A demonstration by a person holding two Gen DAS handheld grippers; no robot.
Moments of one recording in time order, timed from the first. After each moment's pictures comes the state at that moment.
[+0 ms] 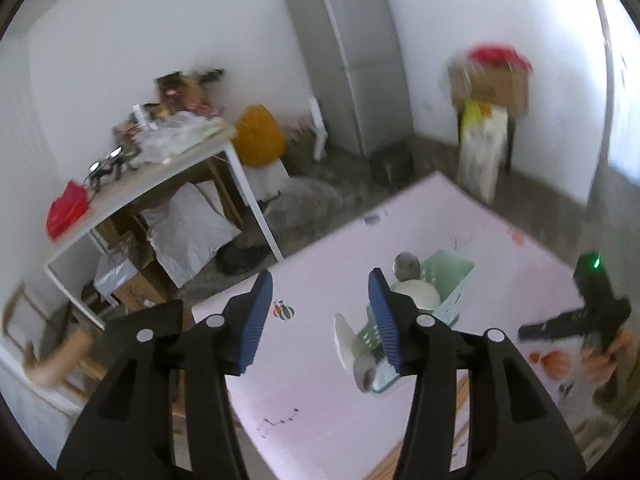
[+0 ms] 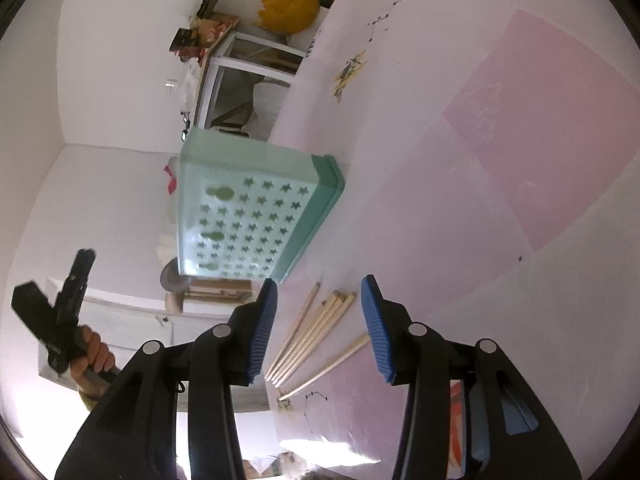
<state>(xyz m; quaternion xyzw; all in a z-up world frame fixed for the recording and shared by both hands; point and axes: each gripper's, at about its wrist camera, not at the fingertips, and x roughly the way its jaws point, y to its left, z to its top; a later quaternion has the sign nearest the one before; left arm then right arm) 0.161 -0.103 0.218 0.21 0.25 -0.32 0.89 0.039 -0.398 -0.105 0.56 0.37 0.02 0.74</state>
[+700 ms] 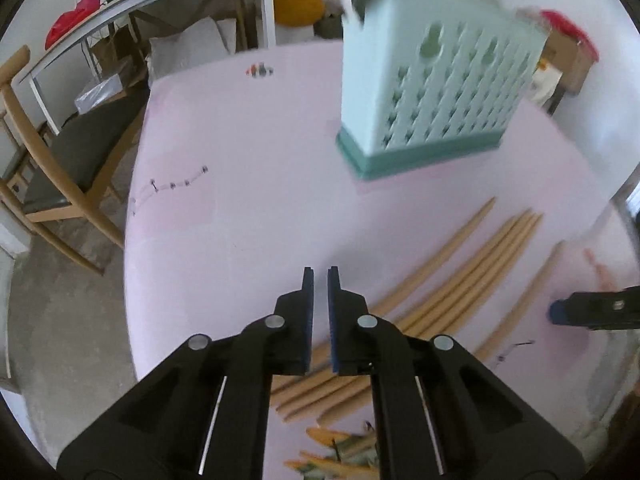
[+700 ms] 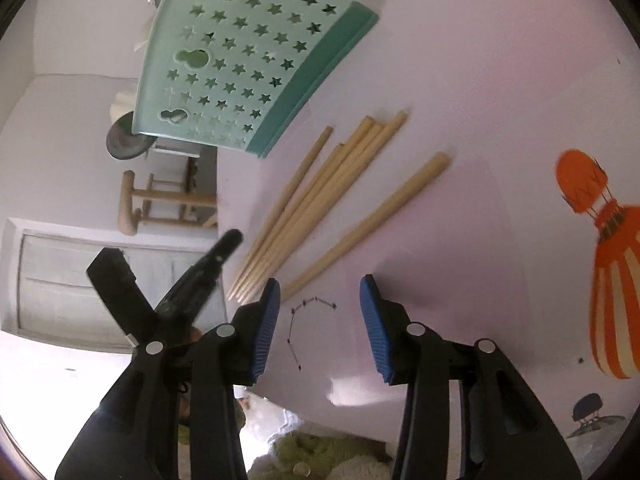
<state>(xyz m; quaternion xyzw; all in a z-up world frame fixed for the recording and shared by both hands) 0.149 -0.063 -0.036 0.14 0.47 -0.24 0.84 0.053 -0.293 -0.122 0.49 0.49 0.03 0.72</state>
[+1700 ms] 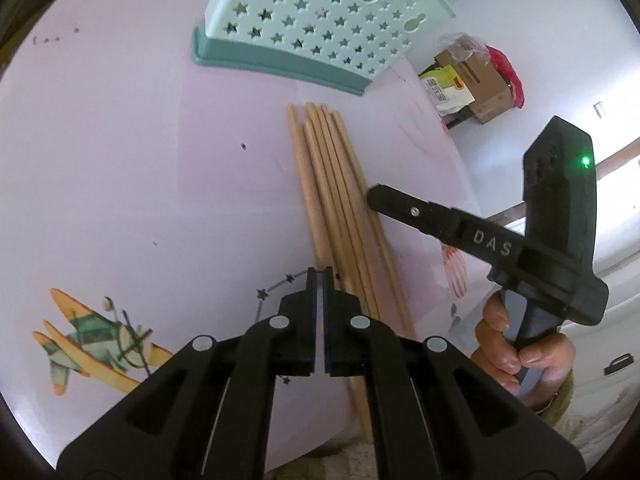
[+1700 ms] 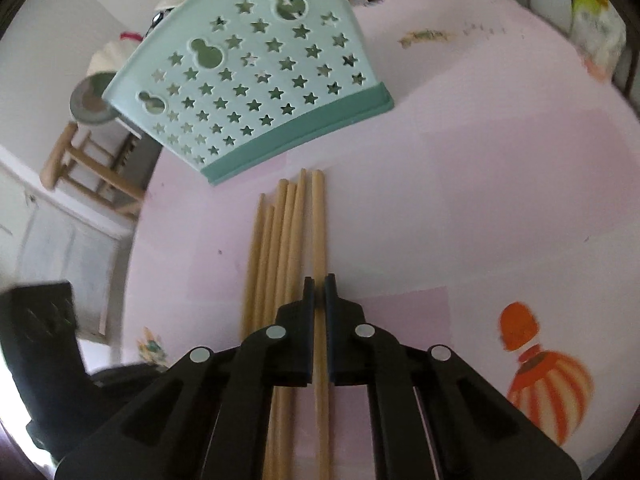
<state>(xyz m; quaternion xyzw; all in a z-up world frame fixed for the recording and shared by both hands) 0.078 -0.093 -0.057 -0.08 0.58 -0.39 0.71 0.077 -0.281 -0.097 0.24 0.51 -0.06 0.83</state>
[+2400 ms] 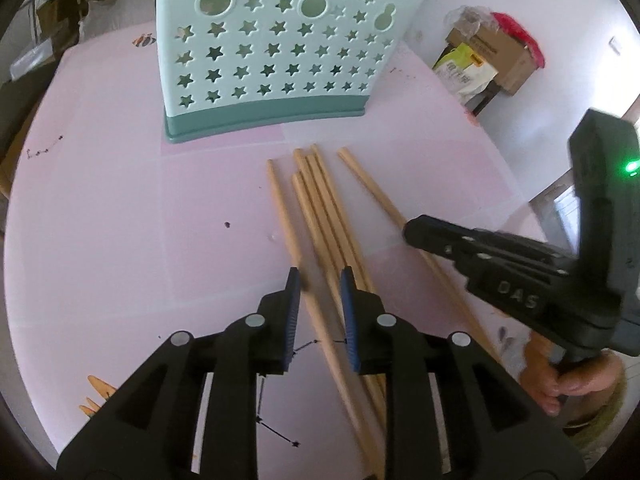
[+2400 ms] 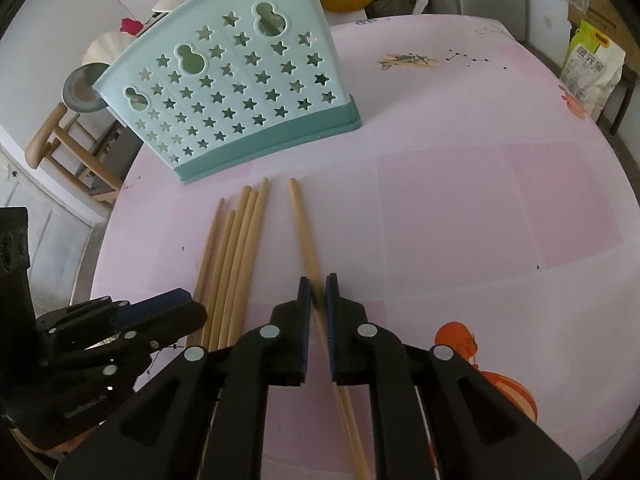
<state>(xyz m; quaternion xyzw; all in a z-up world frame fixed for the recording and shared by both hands) 0.089 -0.137 -0.030 0.06 0.53 -0.35 0.77 0.066 -0.301 -0.091 0.20 0.50 -0.08 0.84</state>
